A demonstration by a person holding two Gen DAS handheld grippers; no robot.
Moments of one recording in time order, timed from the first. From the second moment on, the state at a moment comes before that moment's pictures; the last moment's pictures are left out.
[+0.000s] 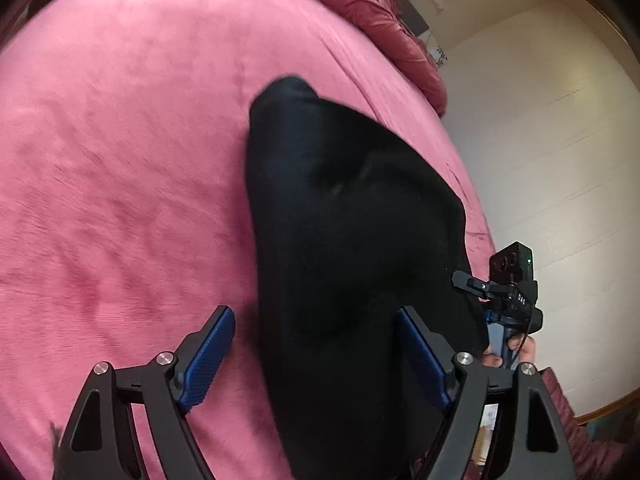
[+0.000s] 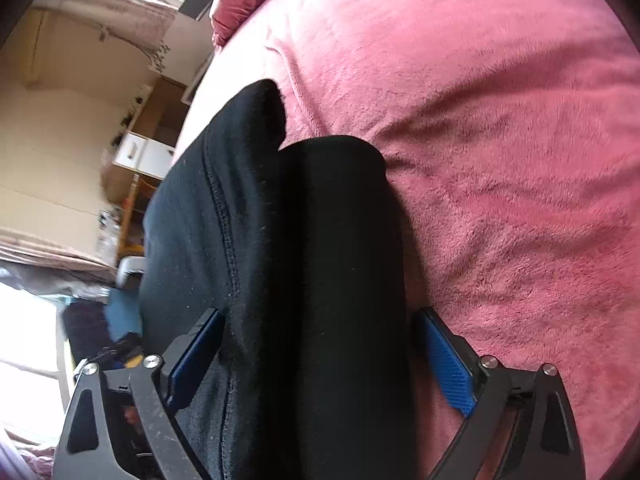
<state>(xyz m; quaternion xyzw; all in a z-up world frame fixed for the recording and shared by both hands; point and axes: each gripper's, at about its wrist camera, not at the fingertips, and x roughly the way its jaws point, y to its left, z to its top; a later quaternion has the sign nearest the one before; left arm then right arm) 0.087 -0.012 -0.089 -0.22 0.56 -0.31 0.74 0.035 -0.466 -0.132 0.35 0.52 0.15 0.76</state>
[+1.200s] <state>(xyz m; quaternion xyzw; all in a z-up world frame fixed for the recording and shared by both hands) 0.175 0.018 0.011 -0.15 0.44 -0.31 0.83 0.172 -0.298 -0.032 0.19 0.46 0.26 0.83</state>
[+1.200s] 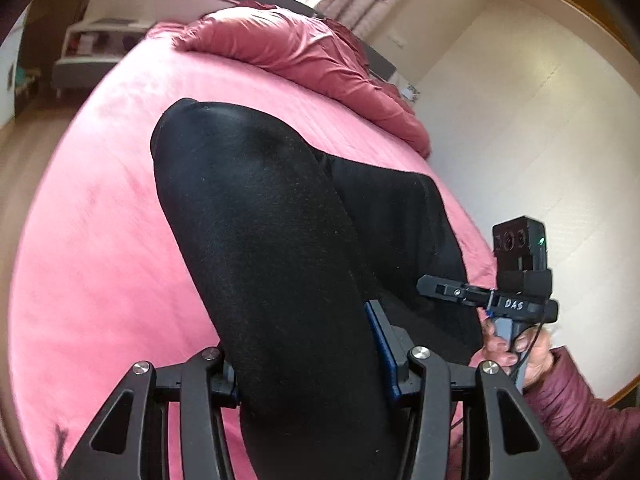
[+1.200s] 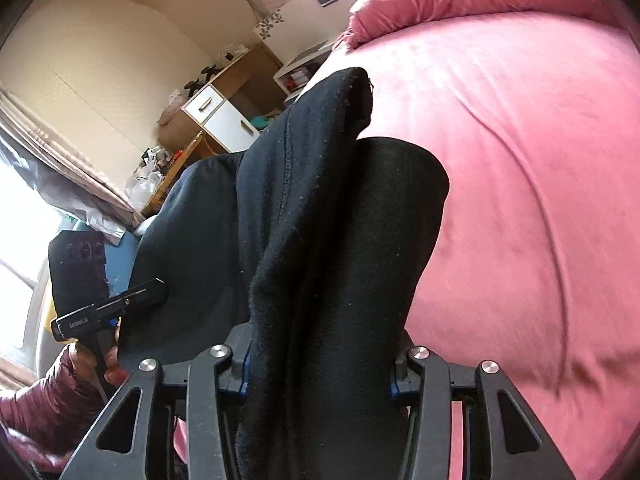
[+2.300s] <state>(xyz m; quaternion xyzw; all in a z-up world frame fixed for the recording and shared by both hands) 0.231 0.032 -0.057 -0.12 0.51 -0.17 0.84 0.252 -0.272 -0.090 0.19 0.52 0.20 0.81</state>
